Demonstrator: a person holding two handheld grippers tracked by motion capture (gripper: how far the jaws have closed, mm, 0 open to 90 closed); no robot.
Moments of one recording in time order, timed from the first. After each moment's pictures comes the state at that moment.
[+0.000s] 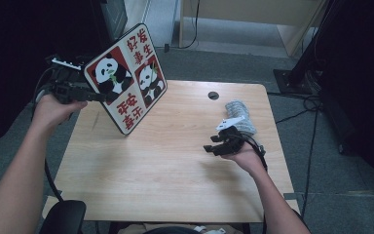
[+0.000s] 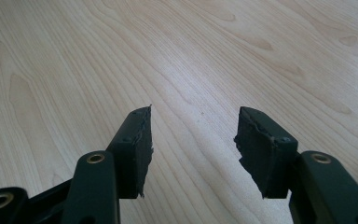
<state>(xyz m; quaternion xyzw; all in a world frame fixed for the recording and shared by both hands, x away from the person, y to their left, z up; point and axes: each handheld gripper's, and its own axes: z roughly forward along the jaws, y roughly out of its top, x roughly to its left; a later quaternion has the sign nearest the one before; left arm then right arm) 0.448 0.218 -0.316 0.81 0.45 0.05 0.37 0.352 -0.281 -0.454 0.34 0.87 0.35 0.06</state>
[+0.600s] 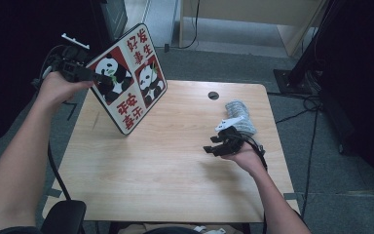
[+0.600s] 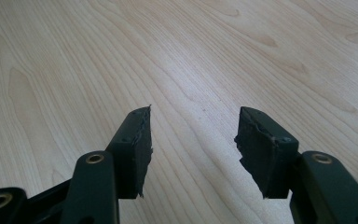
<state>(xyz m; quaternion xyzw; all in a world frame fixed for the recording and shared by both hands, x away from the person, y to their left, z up) 0.494 0.197 -0.282 0.83 0.44 0.03 0.35 0.352 -0.279 -0.455 0.34 0.87 0.34 0.06</state>
